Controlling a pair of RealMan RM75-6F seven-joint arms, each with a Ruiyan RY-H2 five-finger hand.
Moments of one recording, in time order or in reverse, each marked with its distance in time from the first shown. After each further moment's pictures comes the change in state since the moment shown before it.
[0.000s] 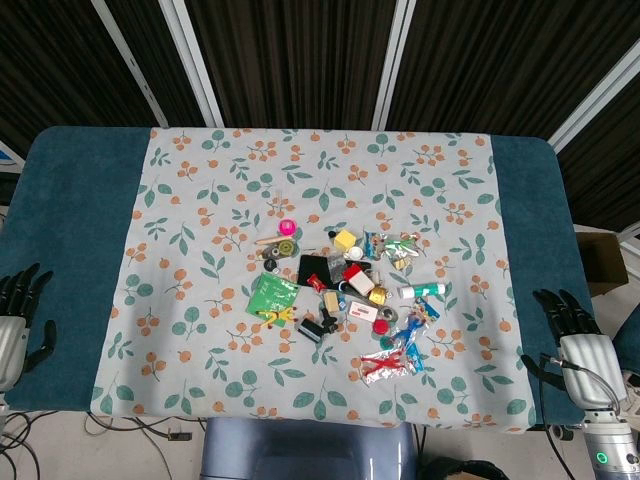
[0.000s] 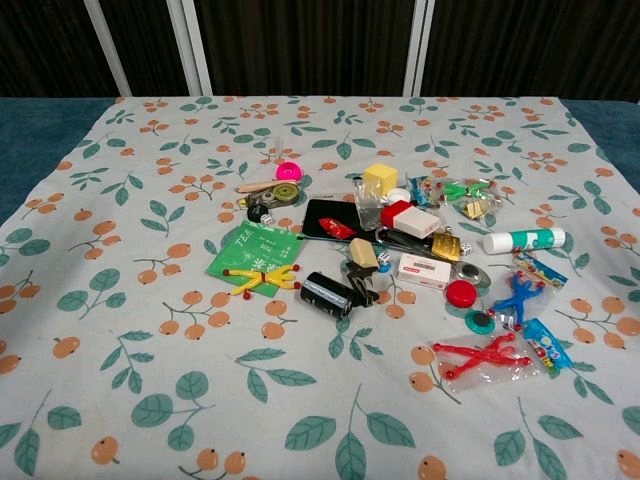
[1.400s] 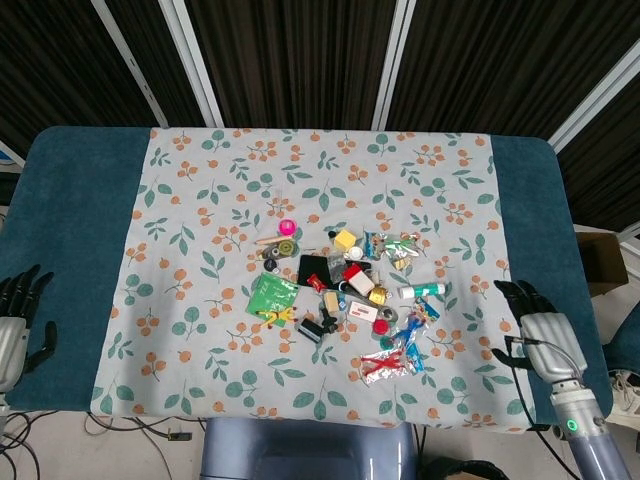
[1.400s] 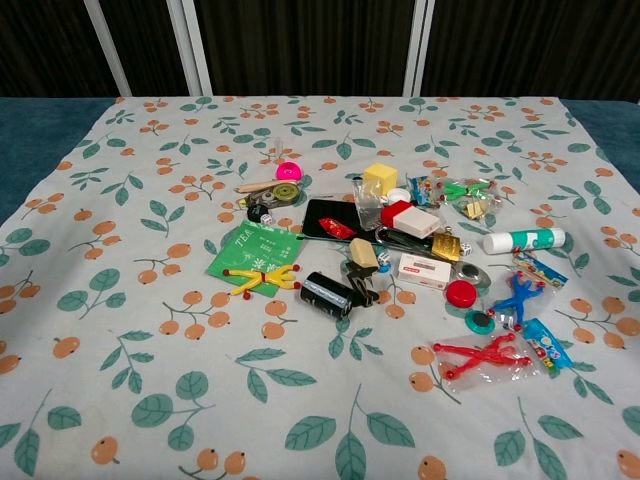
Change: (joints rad) left arm 0.002 0.001 0.001 -0.001 -0.003 -0.004 -0.012; right arm 0.150 0.037 0.056 -0.115 0.131 -0.309 -0.060
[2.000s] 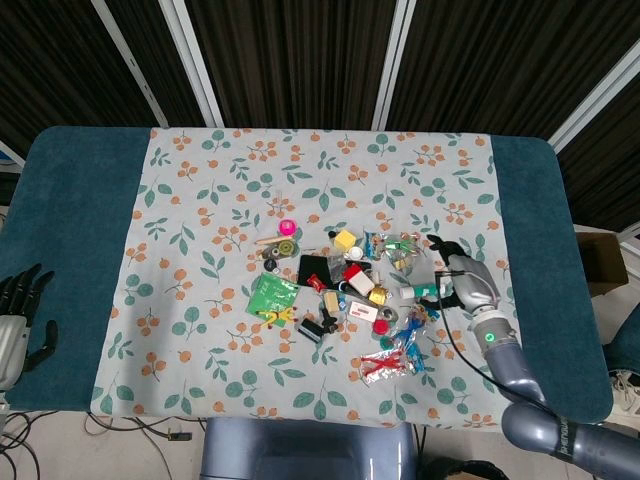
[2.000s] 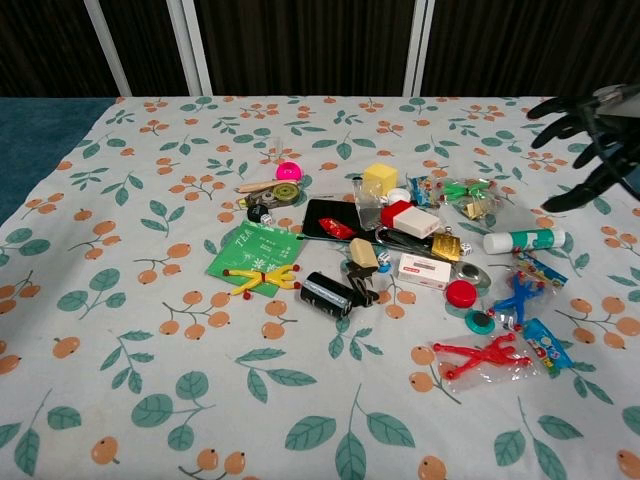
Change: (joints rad) left arm -0.006 0.008 -0.003 -0.010 -0.010 -0.015 -0.015; right arm 0.361 -0.188 0.215 -0.032 0.649 -0.313 -0.172
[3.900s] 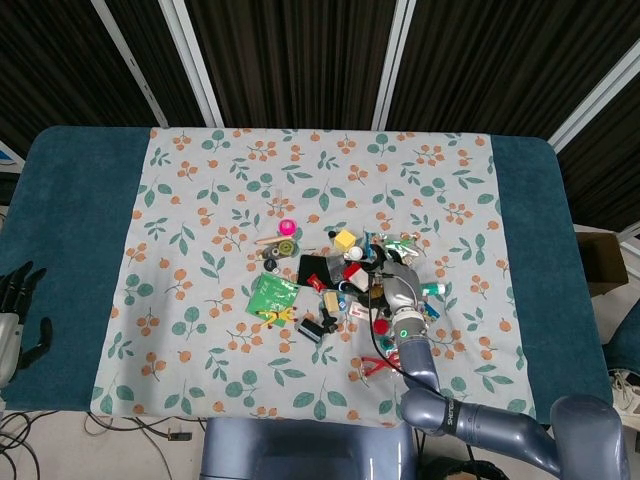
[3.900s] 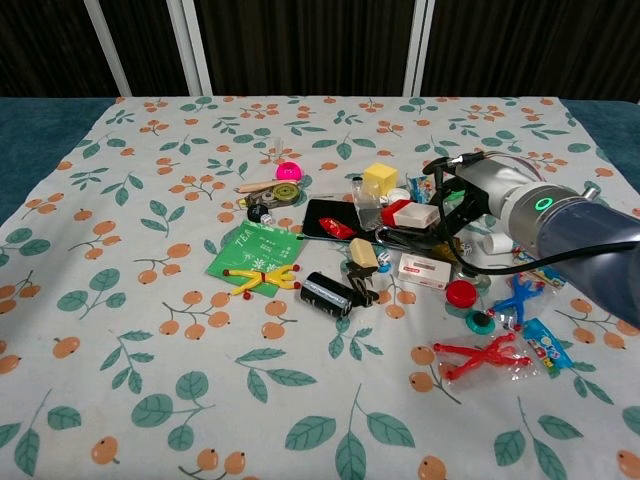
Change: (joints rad) left arm 0.001 0.004 -0.014 -0.006 -0.034 -0.008 -0.018; right arm 0.177 -0.481 0.048 0.288 0.219 0.181 -0.182
